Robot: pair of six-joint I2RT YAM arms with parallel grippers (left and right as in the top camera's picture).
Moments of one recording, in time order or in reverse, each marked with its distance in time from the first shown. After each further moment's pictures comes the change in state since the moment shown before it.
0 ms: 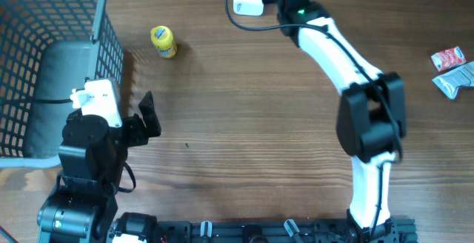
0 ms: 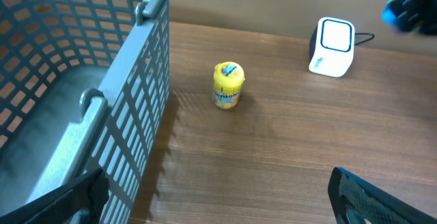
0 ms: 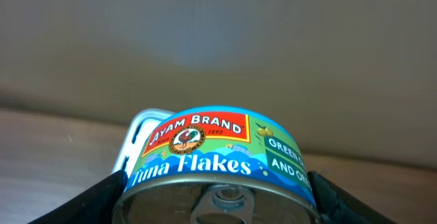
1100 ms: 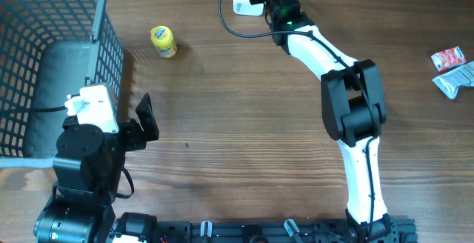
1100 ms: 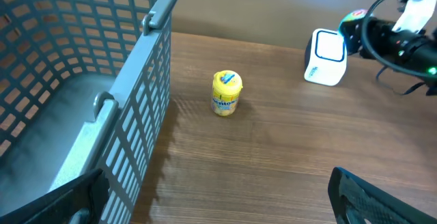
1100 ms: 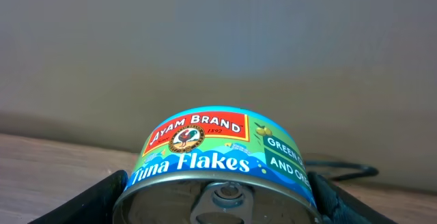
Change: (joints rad) left arm 0.000 -0.046 0.000 -0.003 0.000 0.000; right arm 0.000 0.246 0.002 0.406 -0.162 0.105
